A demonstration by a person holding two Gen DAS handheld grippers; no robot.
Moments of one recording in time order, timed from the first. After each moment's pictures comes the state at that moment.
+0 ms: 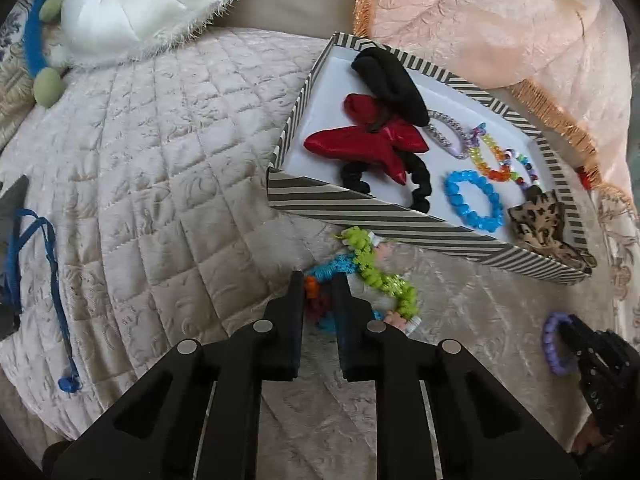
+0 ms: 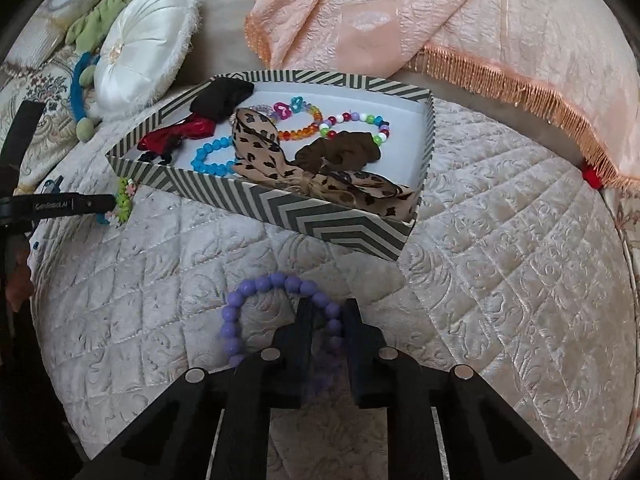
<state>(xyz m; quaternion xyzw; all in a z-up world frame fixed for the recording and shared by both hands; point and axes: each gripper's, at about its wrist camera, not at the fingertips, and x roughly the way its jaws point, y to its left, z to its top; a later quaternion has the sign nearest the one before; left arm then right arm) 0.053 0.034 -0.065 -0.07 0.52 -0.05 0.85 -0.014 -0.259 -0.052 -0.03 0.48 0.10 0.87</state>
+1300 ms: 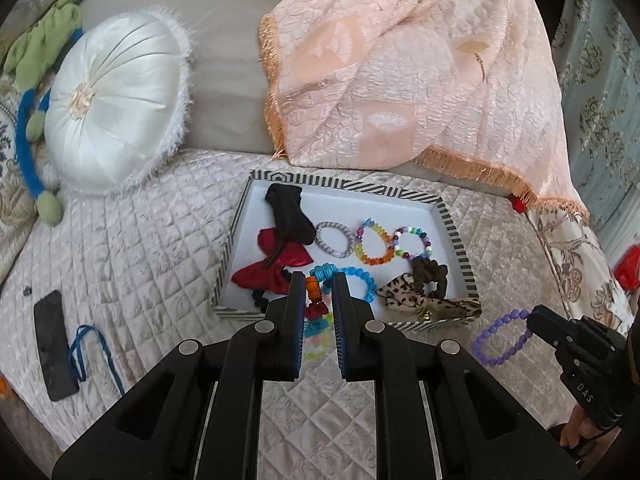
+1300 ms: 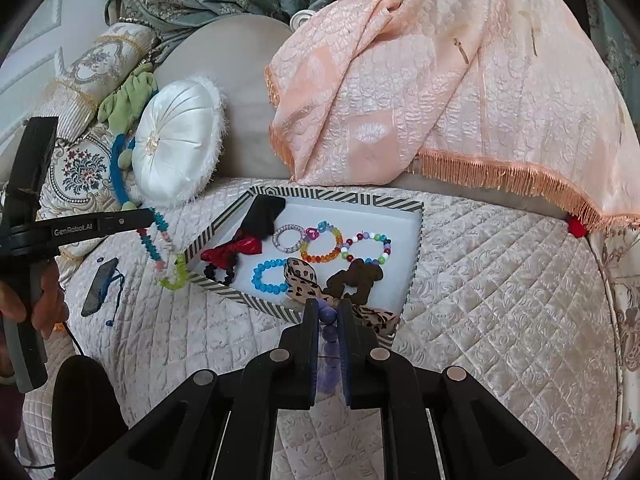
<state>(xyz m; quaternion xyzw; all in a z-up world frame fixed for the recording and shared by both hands) 0.031 -0.018 0.082 -0.03 0.41 -0.12 0.90 -0.030 -0.272 0.064 0.02 0.38 0.13 0.92</state>
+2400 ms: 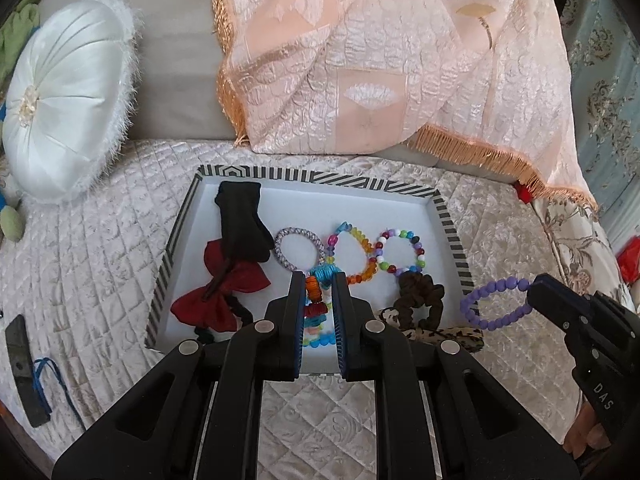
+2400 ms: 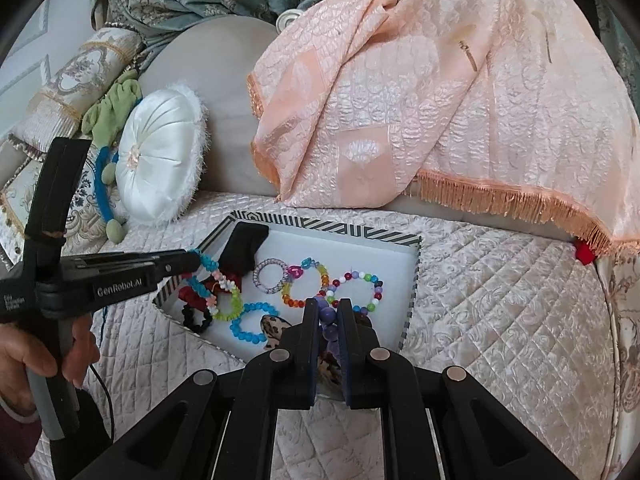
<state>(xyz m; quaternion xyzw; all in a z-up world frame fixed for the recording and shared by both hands) 0.100 -0.074 0.050 -0.02 0.45 -0.13 0.88 0.040 -0.276 0.069 0.02 0.38 0.13 0.92</state>
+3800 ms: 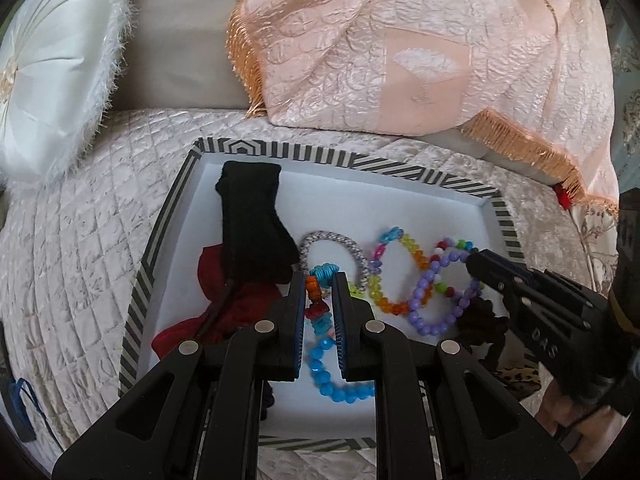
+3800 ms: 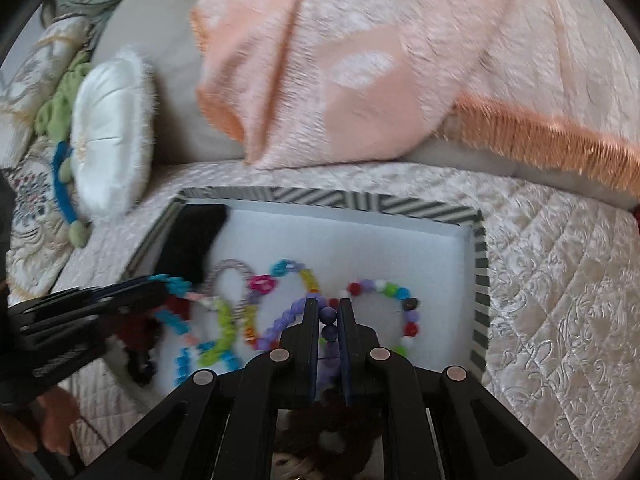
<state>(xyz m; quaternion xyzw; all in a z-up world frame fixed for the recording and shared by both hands) 0.164 -0.068 -0.010 -0.03 0.49 -0.10 0.86 0.165 -0.262 -0.032 0.06 0.47 0.12 0.87</state>
